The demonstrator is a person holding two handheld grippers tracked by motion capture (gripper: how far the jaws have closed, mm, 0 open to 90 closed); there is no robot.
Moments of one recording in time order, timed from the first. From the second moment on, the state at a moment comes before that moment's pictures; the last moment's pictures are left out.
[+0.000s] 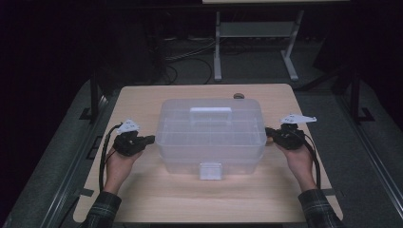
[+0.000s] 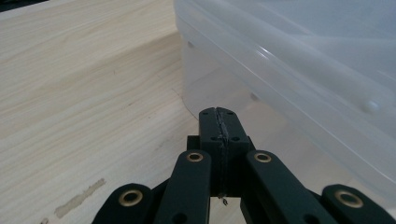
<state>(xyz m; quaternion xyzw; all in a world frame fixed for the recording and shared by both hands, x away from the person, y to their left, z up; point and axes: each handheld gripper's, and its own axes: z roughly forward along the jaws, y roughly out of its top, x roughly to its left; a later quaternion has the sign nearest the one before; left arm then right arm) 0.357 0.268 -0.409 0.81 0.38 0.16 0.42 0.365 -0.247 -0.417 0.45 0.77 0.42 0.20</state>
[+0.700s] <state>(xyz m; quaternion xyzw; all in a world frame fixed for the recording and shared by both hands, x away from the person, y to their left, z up) 0.366 0.249 -0.412 0.82 0.37 0.16 0.41 0.378 -0.225 -0.425 0.44 0.78 0.40 0.18</state>
